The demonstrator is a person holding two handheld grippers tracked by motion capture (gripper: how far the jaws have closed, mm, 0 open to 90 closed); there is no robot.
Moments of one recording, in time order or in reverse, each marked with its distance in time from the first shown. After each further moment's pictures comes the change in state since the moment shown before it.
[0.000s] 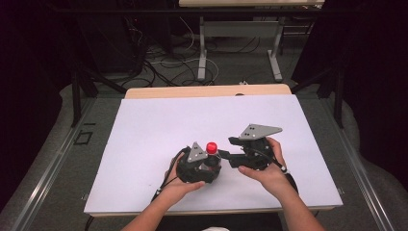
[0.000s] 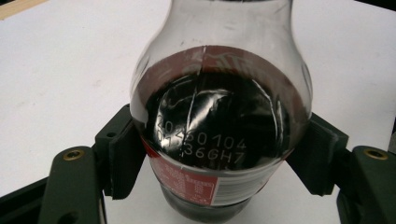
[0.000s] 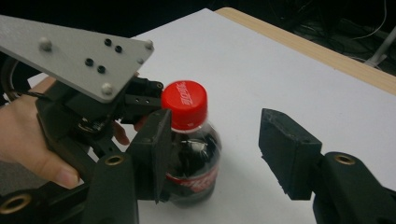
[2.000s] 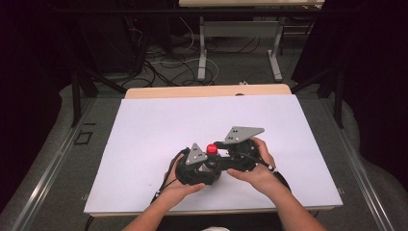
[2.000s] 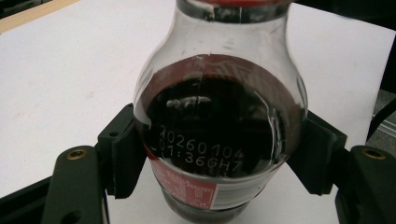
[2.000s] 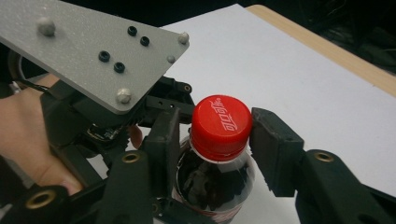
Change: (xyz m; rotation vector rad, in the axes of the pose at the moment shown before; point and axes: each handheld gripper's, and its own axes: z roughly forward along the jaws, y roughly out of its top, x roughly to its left) left arm -0.007 0.004 -0.012 -0.047 -0.017 -0.006; right arm 0.019 0.009 0.021 0.029 0.074 -0.105
